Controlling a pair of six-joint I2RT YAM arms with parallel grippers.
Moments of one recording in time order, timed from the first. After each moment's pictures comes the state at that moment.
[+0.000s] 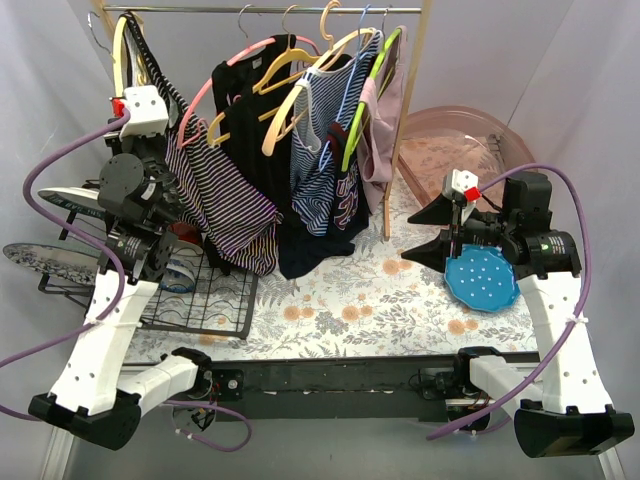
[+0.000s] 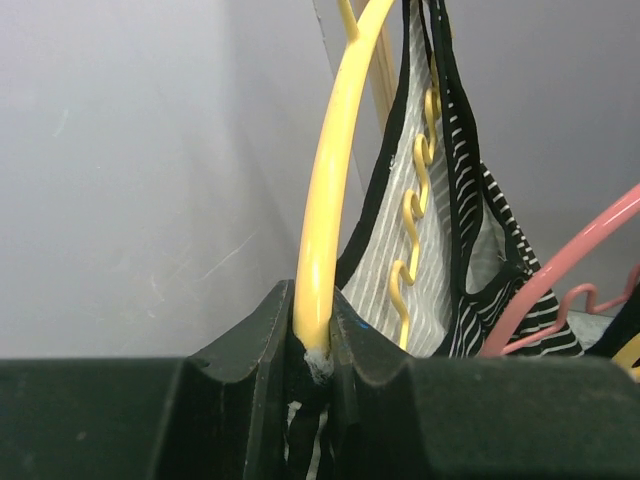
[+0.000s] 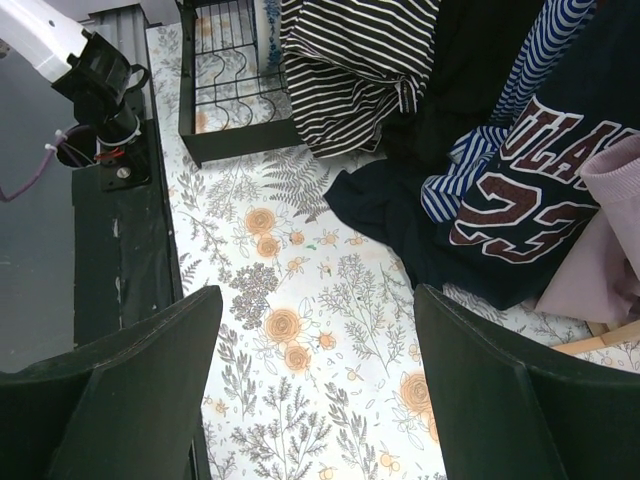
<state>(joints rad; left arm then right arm) -0.35 1.03 1.41 -0.02 -0.81 0.52 0.09 0.96 1.21 -0.84 -1.20 -0.54</state>
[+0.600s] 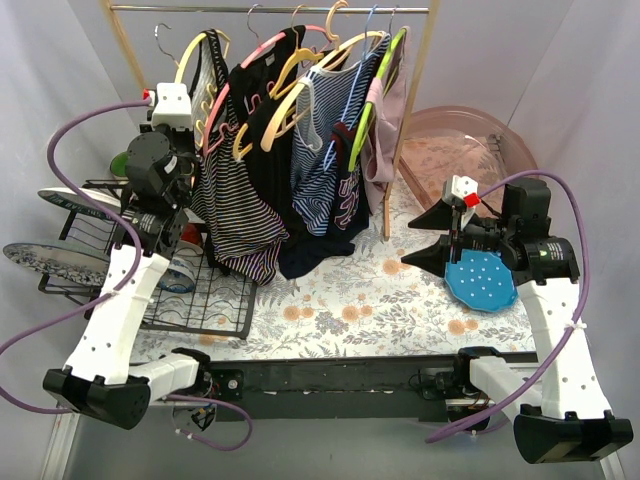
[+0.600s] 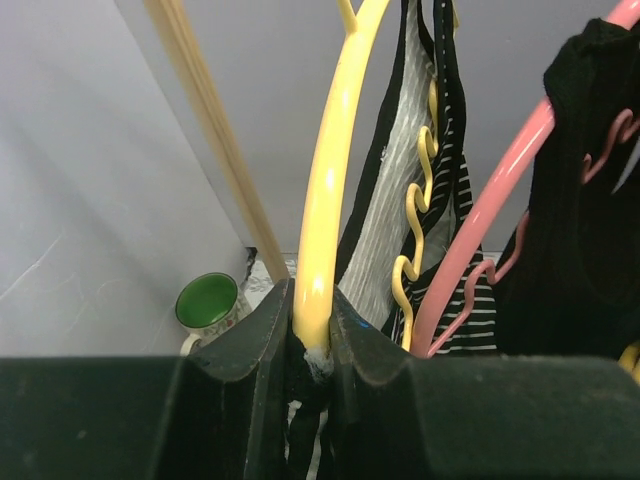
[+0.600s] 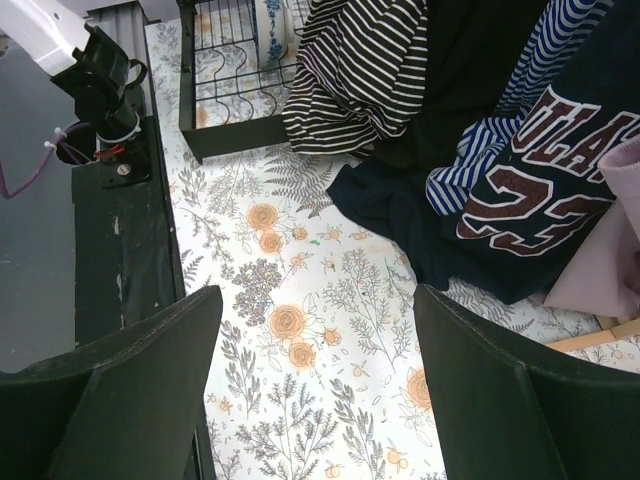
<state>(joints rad) -0.28 1.13 1.41 -0.16 -0.47 0.24 0.09 0.93 1.16 -0.82 -1.20 -0.53</state>
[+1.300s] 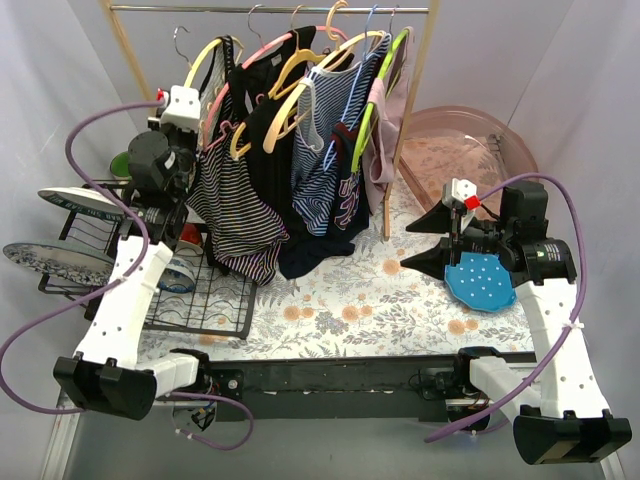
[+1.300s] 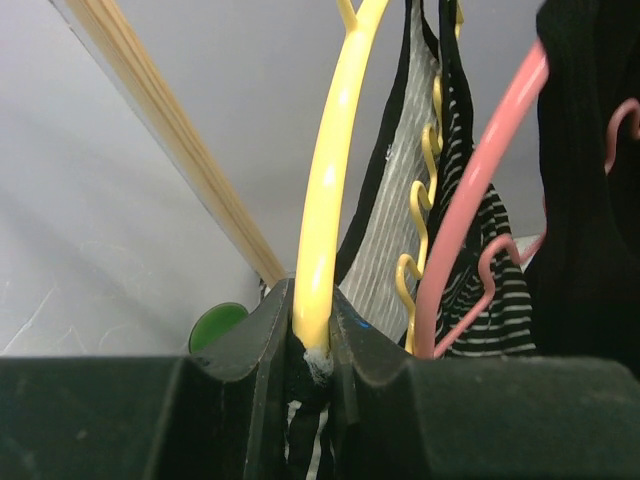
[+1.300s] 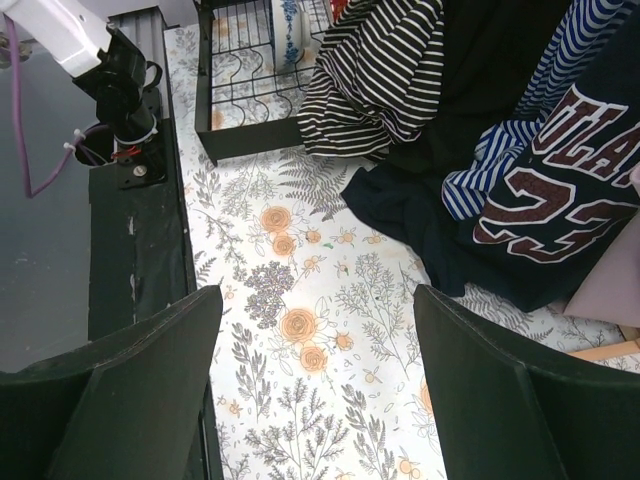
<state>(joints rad) -0.19 1.19 1.35 -0.06 -0.27 0.35 0.08 0.93 1.13 -0.80 -1.24 -0.53</state>
